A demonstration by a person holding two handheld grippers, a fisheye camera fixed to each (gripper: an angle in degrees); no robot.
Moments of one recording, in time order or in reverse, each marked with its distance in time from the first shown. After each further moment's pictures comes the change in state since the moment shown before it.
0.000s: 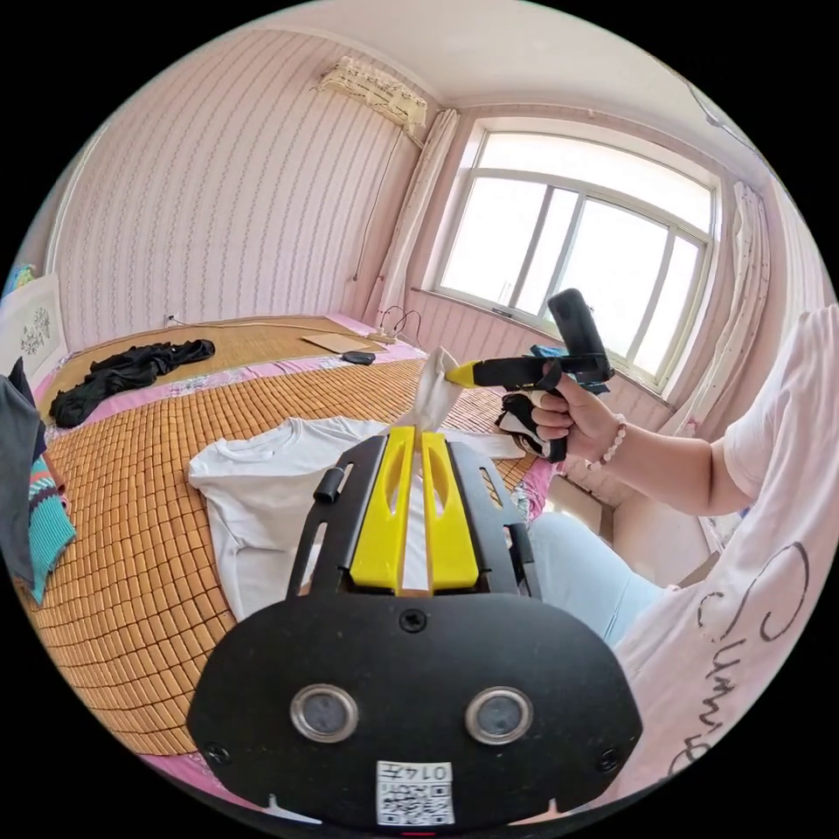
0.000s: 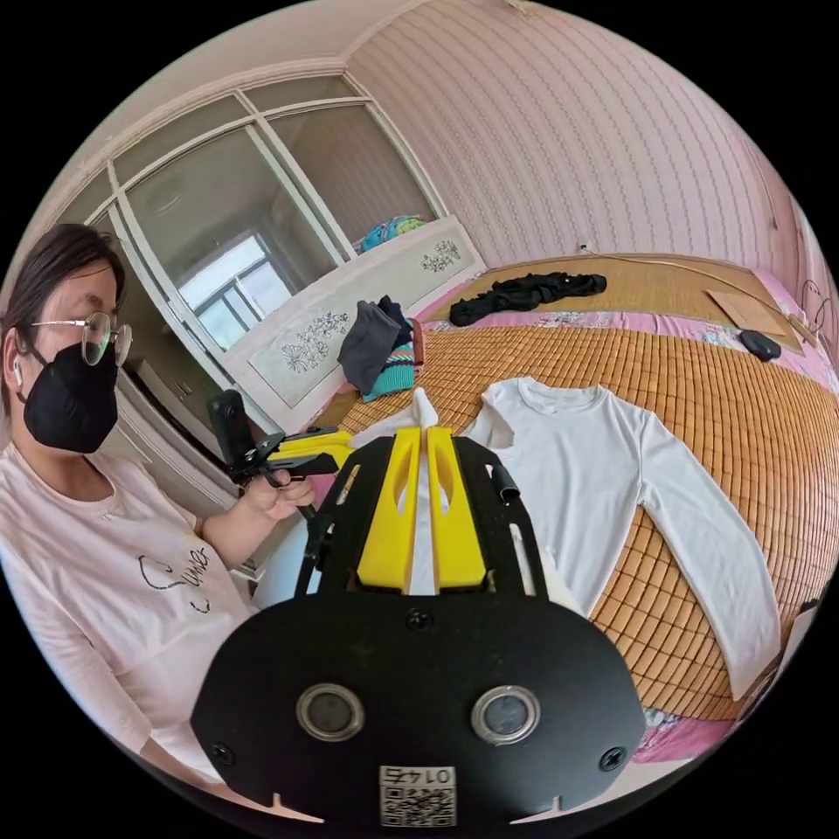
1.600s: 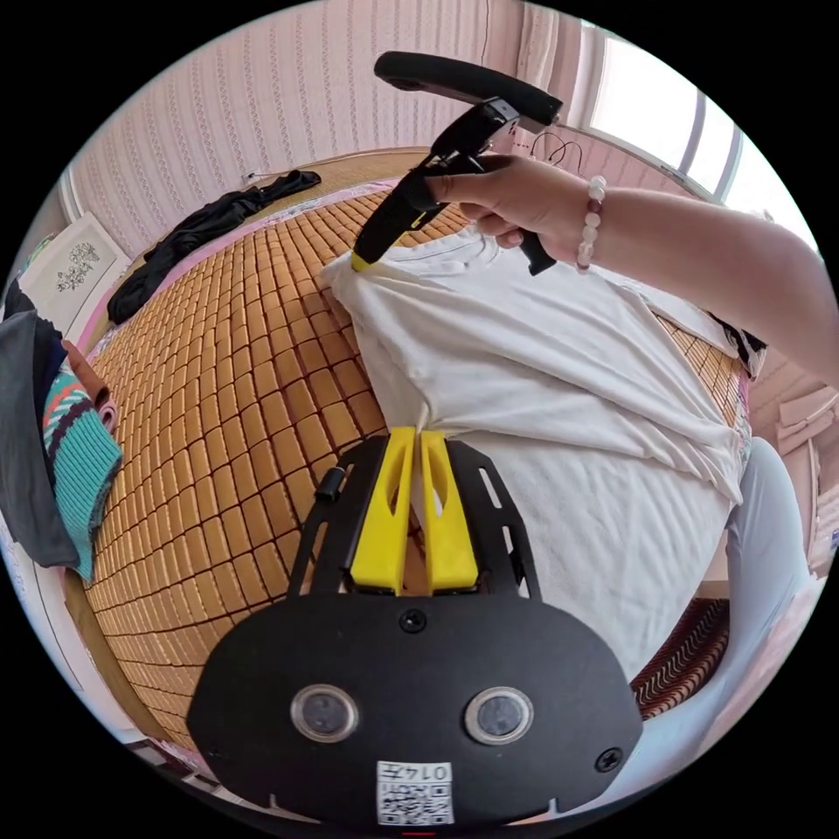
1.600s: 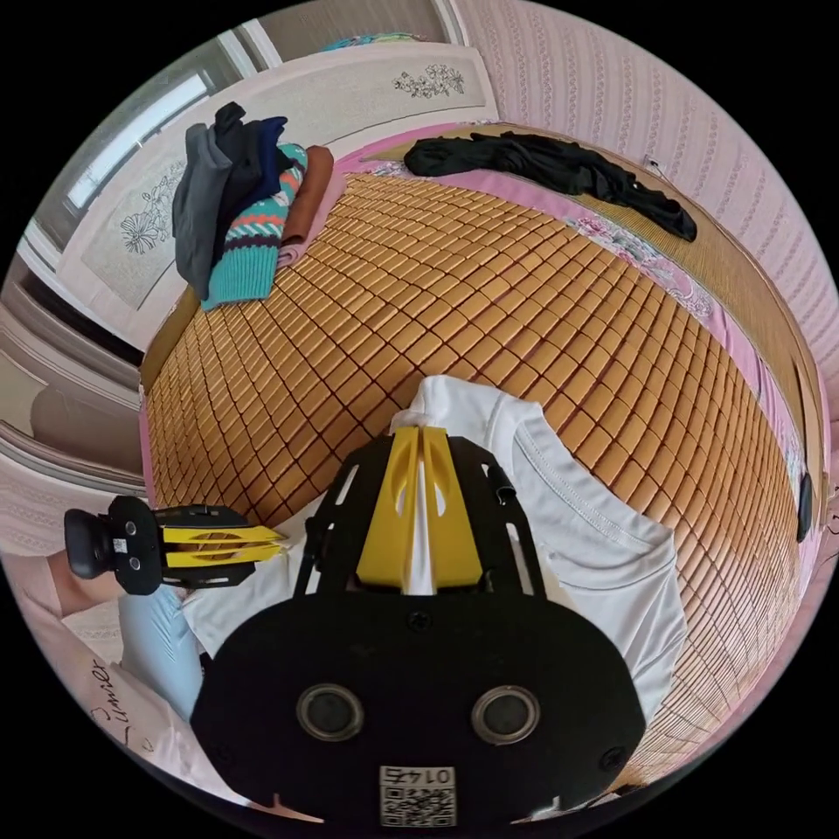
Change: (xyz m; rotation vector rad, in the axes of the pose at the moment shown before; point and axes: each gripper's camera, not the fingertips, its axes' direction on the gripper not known) left arm -0.251 0.060 0.205 -0.512 -0.439 -0.131; right arm 0.136 -0.275 0.377 -0.513 0.250 -0.188
